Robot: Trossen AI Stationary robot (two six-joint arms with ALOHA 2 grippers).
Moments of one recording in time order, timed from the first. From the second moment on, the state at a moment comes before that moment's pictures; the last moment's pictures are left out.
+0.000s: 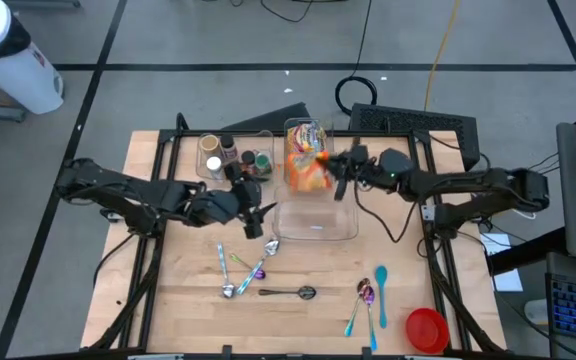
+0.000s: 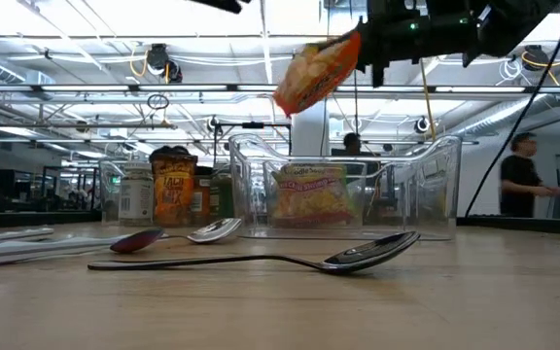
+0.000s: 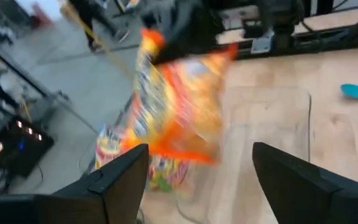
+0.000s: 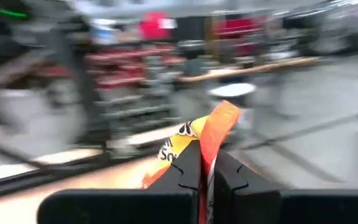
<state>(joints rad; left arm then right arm) -0.23 1.35 1.24 -0.41 -0.65 0.03 -0.23 1.24 0.64 0.67 0.03 0.15</state>
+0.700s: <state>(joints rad) -0.13 1.39 1.17 -0.51 -0.68 -0.17 -0.59 1.44 0.65 0.73 0.21 -0.02</state>
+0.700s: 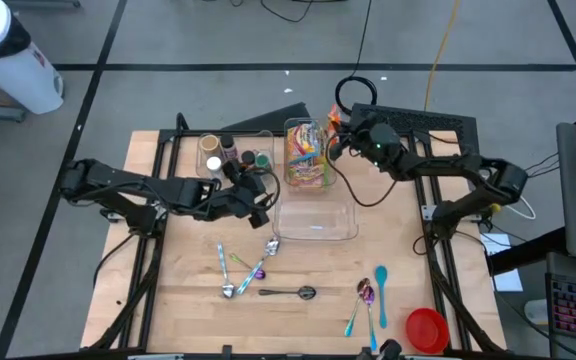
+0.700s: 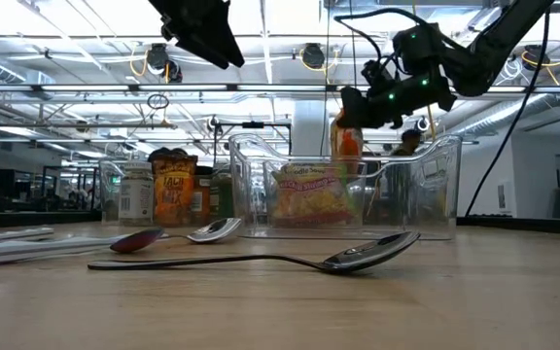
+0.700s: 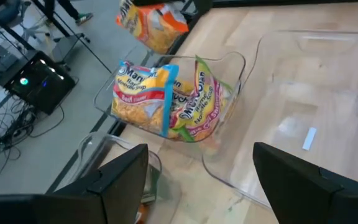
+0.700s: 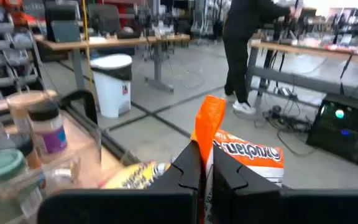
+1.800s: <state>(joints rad) -0.12 1.39 1.16 -0.51 -0.68 -0.19 -0.52 1.55 0.65 0.68 0.18 0.02</state>
